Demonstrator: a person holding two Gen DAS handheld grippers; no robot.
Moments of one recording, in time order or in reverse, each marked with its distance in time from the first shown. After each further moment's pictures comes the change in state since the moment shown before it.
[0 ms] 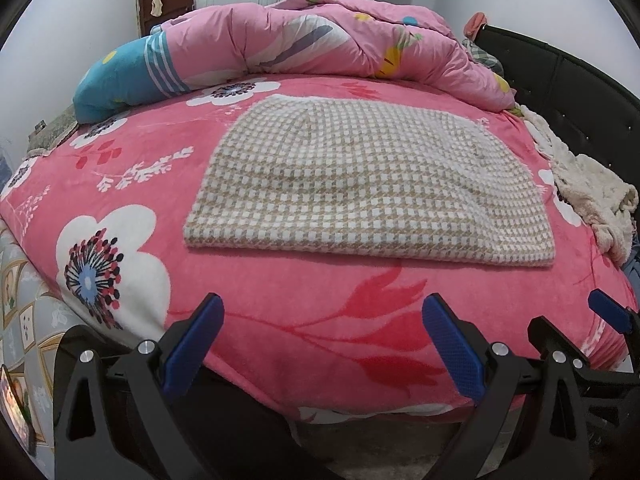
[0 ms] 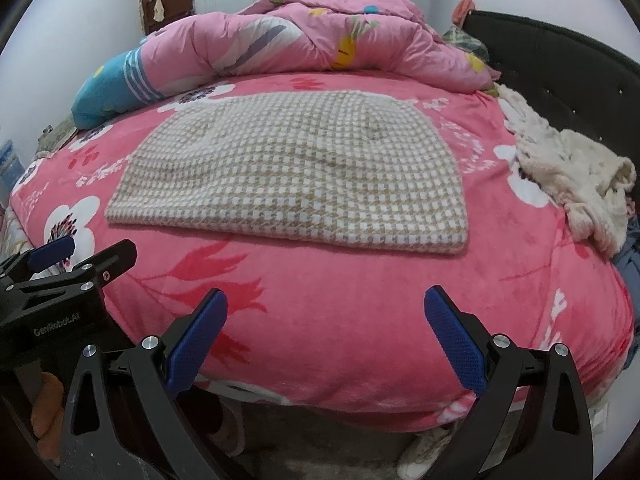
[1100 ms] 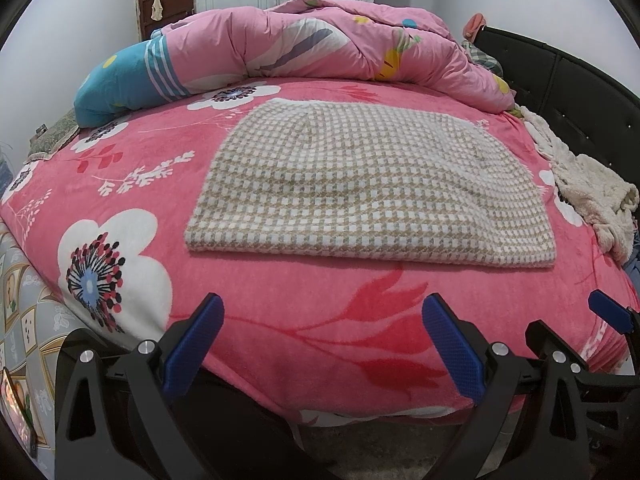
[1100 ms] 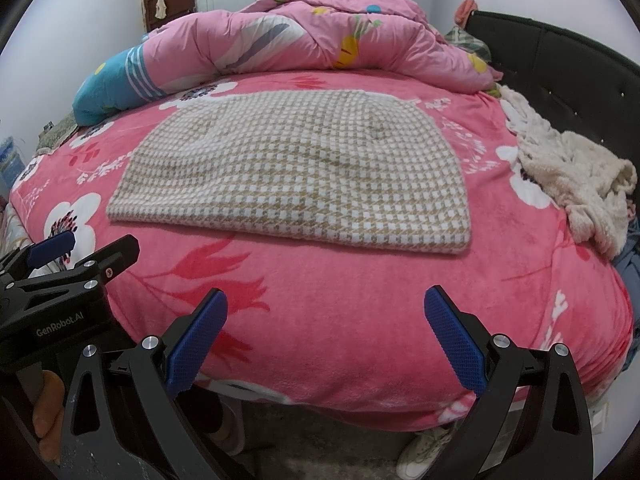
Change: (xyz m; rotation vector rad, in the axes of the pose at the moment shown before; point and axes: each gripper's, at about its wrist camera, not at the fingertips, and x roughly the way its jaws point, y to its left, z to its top) left arm 0.000 0.000 0.001 0.011 -0.011 0.001; right arm 0.002 0.001 0.001 -0.017 0.005 0.005
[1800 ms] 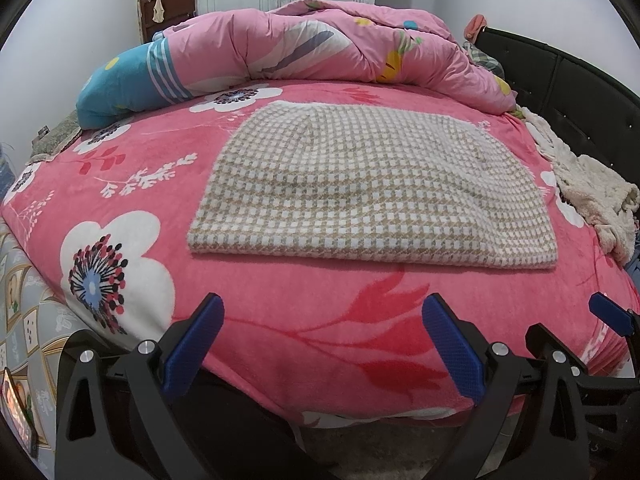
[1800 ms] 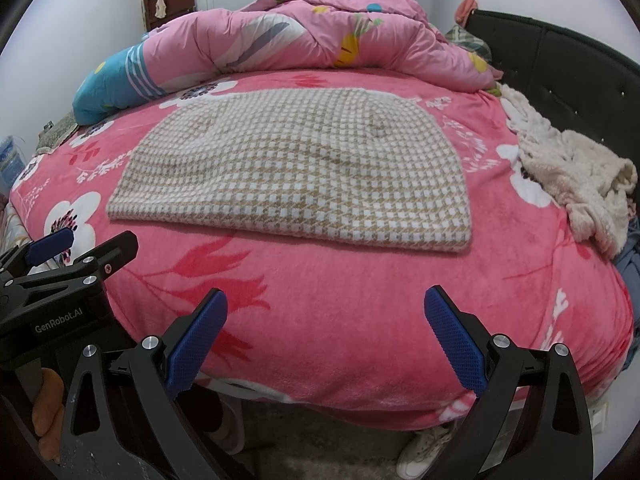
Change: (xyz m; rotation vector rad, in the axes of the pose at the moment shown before) left arm -0.001 0.001 0.001 0.001 -0.004 0.005; right arm 0.000 0.000 -0.001 -0.002 0.000 0.002
